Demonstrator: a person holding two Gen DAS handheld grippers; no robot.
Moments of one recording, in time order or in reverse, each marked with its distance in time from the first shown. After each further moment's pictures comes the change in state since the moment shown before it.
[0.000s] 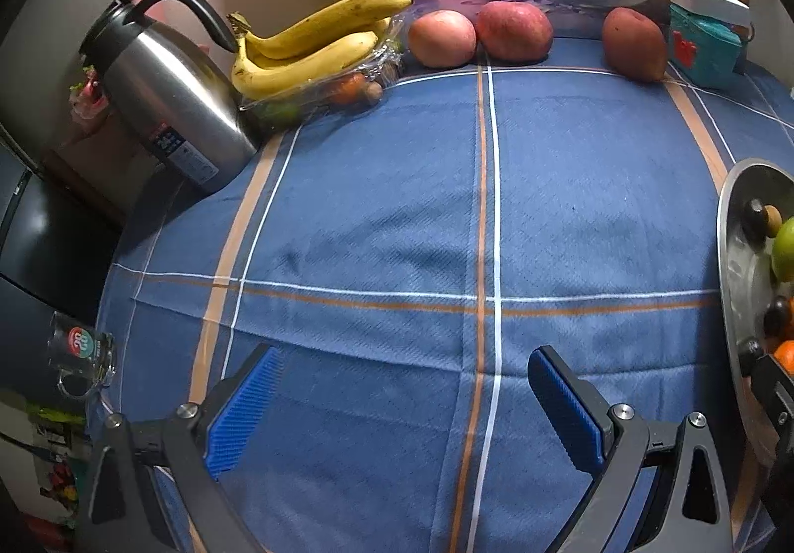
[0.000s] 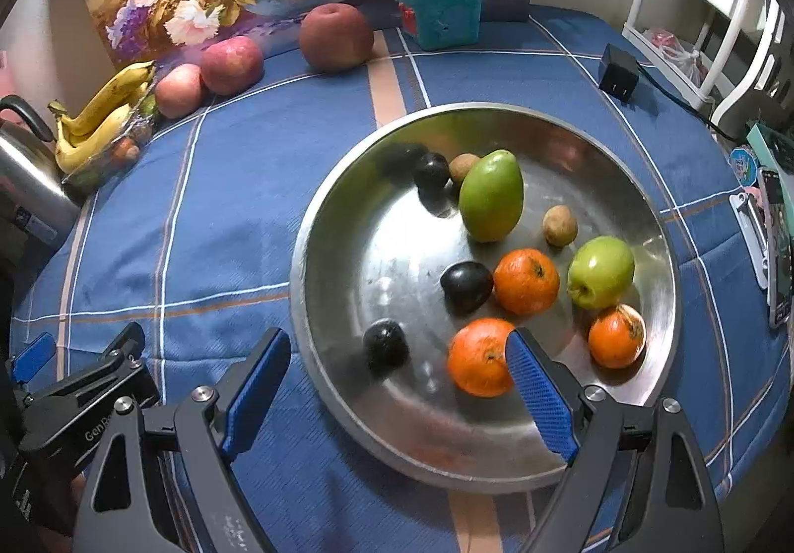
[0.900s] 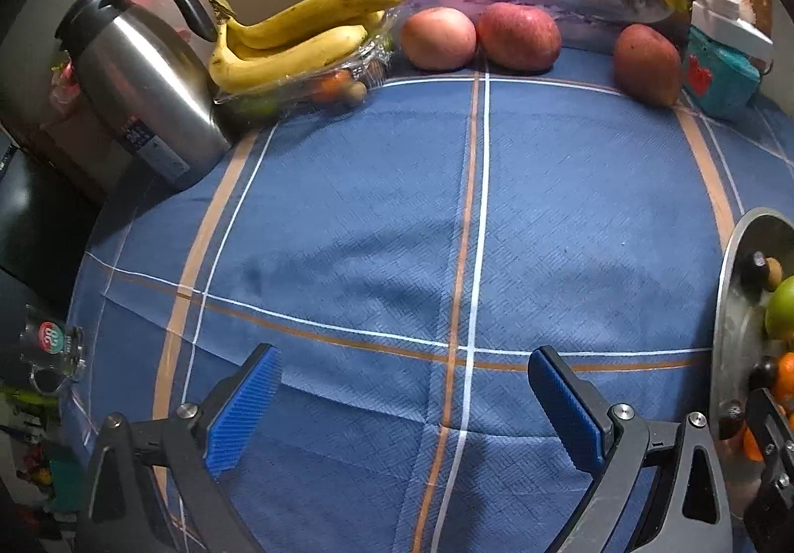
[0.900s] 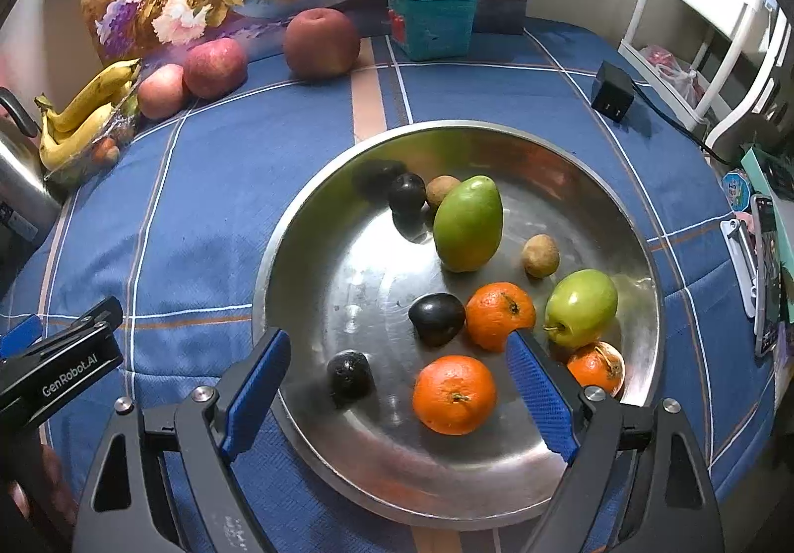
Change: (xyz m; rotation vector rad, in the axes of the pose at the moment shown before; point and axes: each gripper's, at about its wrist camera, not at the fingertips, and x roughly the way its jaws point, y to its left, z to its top) left arm 0.023 -0.007 0.026 -0.061 0.033 -0.048; right arm 0.013 -0.010 0.016 -0.038 -0.016 -0.054
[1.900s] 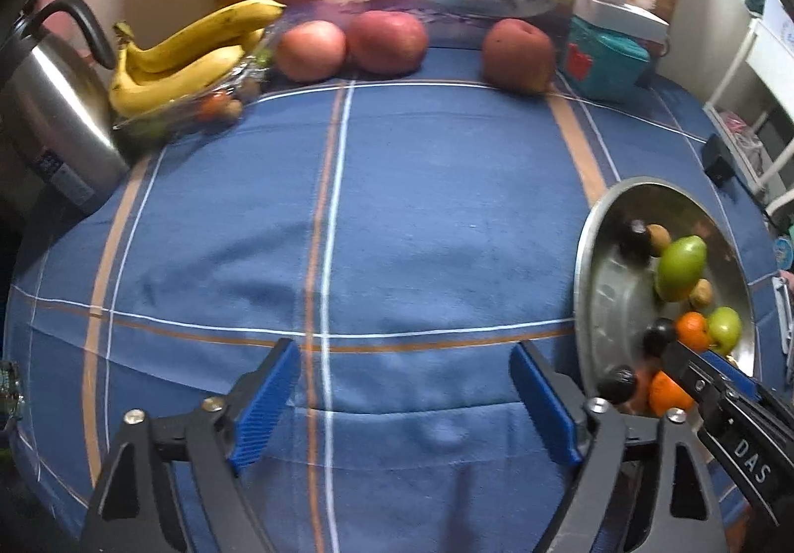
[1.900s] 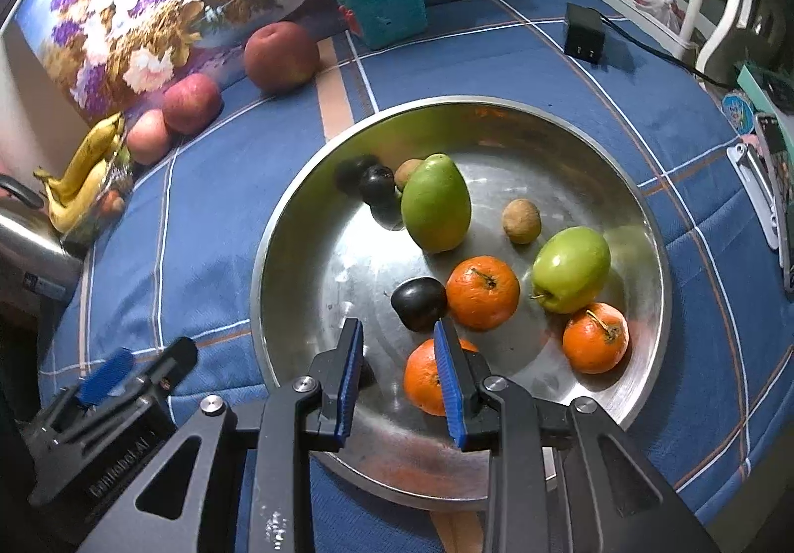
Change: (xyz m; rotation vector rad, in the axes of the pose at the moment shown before) left arm -0.021 -0.025 -0.003 0.086 -0.009 -0.291; right arm -0.002 -0.030 -0.001 0.171 0.056 0.101
